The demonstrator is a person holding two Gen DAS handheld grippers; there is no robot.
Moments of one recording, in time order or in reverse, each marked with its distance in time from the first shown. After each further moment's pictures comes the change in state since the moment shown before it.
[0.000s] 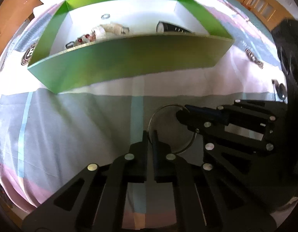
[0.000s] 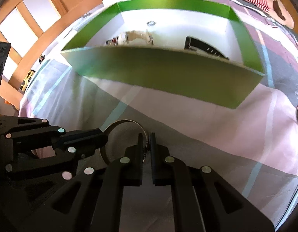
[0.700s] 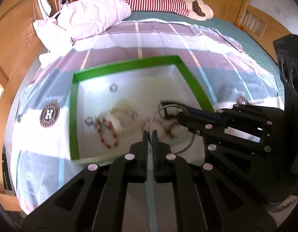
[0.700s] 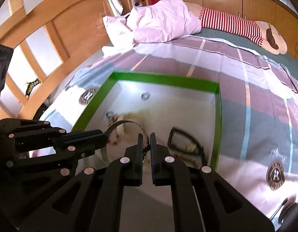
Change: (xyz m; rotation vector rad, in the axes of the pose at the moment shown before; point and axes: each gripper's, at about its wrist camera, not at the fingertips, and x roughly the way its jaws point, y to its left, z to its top) left arm -0.073 -0.002 0.103 0.058 -0.200 0.037; right arm -0.064 -0.017 0.106 -0.003 -0.233 -0.016
